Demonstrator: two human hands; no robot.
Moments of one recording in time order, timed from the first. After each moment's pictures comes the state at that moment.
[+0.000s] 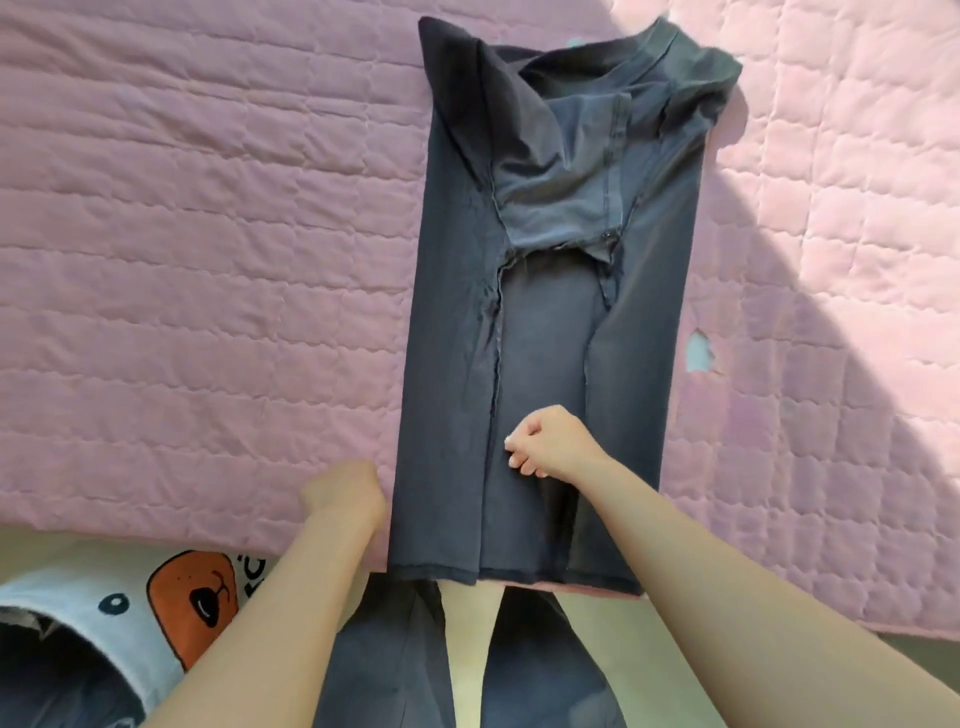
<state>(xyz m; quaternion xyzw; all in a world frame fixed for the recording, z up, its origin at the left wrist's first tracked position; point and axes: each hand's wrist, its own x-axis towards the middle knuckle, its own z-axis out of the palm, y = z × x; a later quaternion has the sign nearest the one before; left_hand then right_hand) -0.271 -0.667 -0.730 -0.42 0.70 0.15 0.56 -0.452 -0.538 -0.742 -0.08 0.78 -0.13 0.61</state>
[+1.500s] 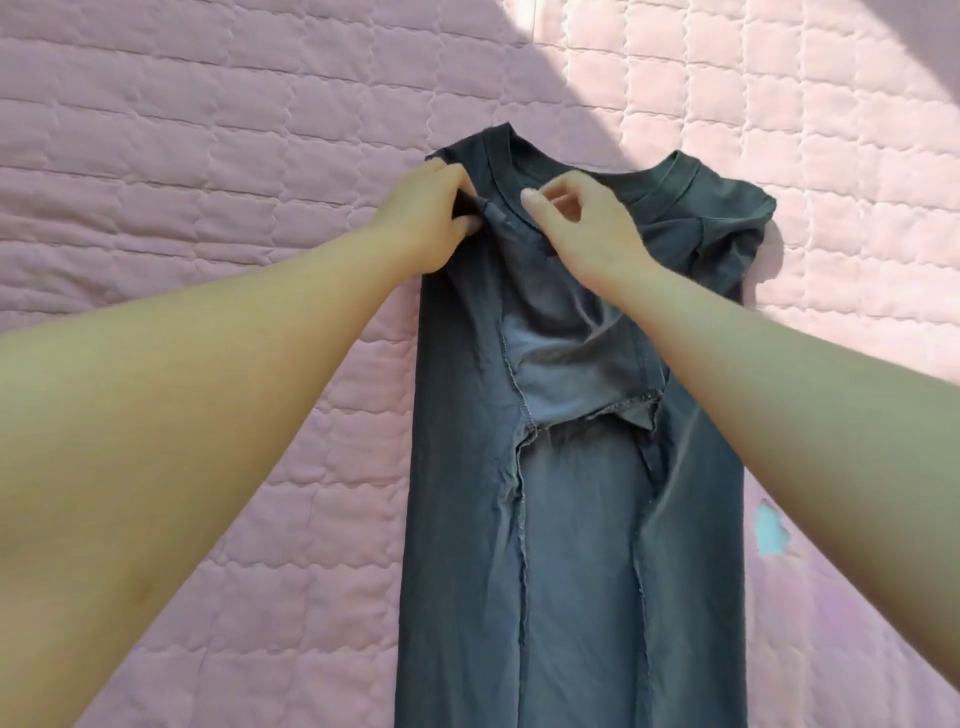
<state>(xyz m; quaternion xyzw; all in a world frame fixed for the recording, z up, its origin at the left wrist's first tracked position) -0.588 -0.927 -0.776 -0.25 0.92 0.31 0.03 -0.693 -0.771 -0.761 -0.27 0.88 -0.31 0.25</state>
